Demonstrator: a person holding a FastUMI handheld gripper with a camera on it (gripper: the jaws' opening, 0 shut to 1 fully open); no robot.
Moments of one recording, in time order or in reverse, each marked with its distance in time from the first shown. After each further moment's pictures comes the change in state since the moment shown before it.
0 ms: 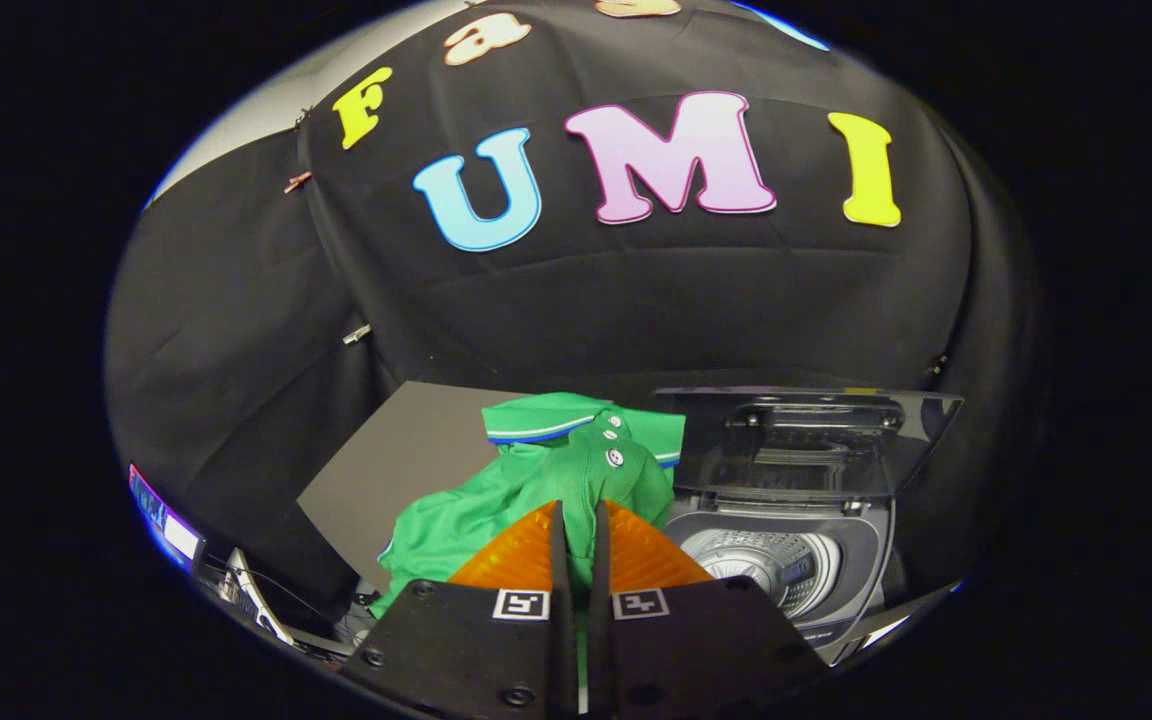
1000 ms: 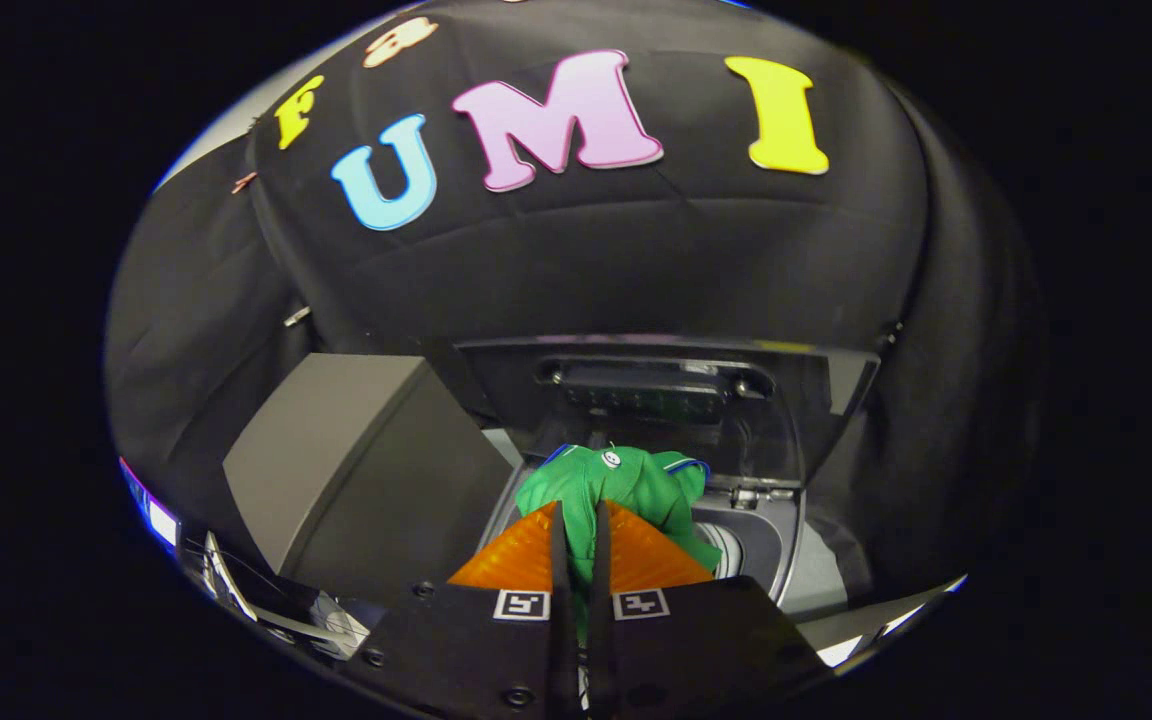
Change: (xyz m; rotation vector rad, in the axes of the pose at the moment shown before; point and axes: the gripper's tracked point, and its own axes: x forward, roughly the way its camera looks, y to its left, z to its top) arm 0.015 -0.180 -0.042 0.008 0.096 -0.124
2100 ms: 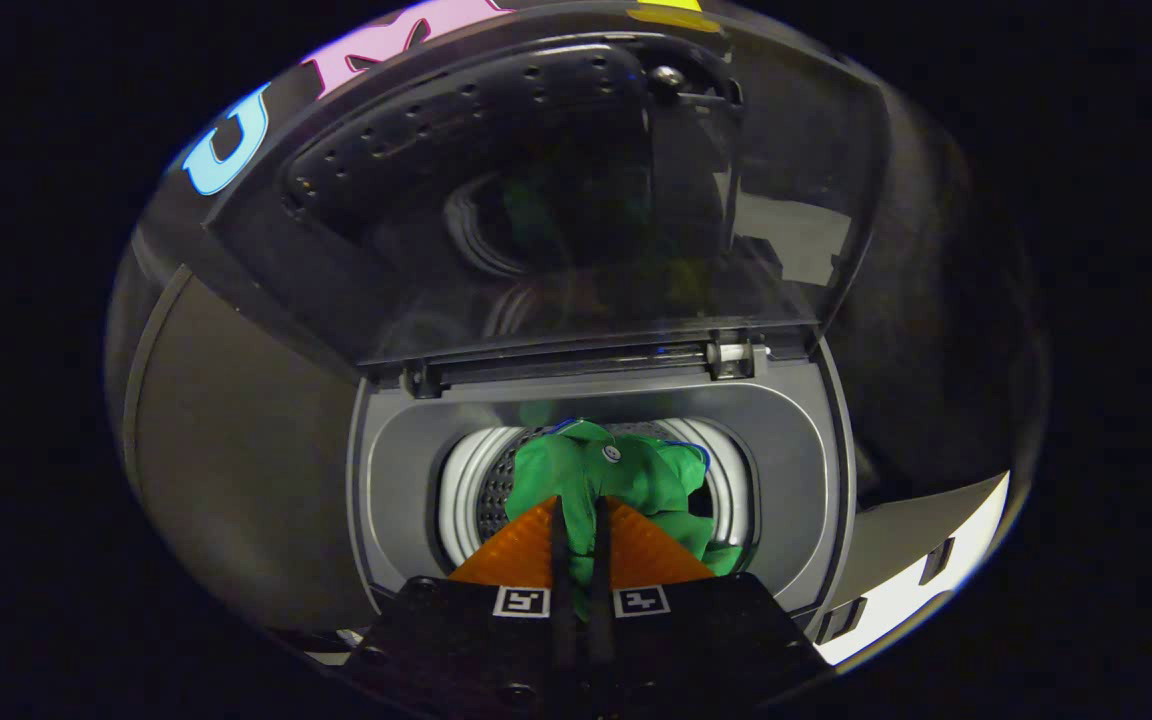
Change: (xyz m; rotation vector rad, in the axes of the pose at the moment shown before) arm 0.117 -0.069 -0.129 0.187 0.262 -0.278
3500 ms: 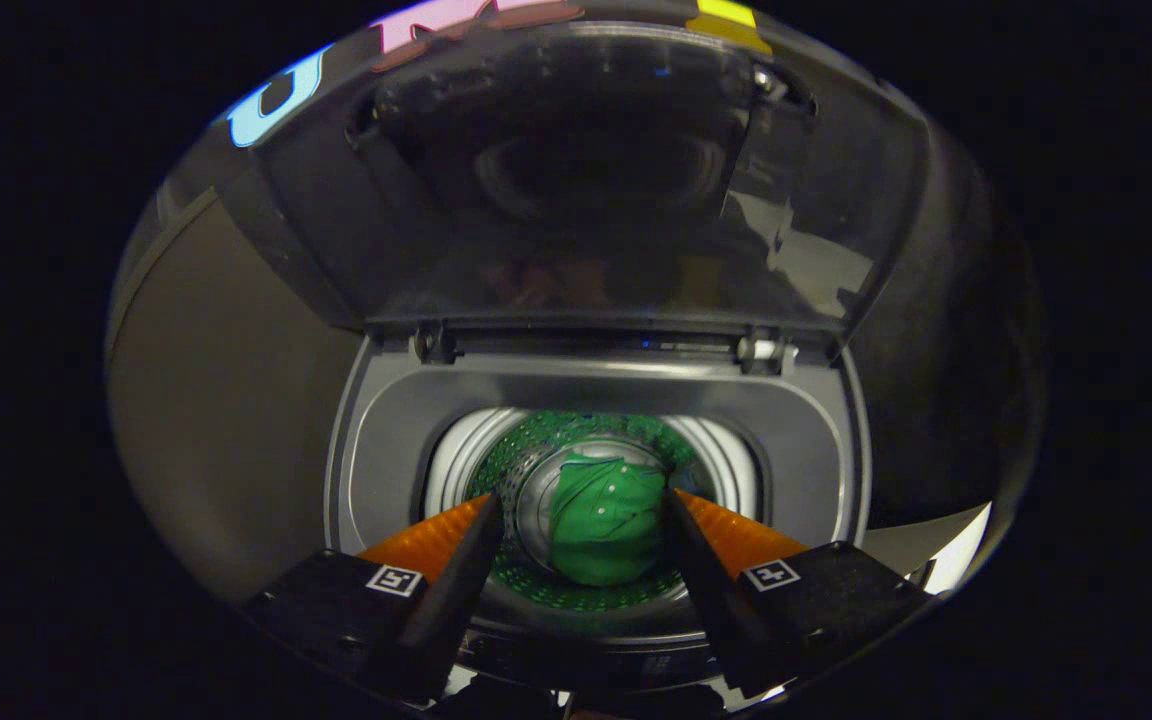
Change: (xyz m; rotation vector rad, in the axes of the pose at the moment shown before) arm 0.000 0.020 -0.009 -0.133 -0.048 -0.015
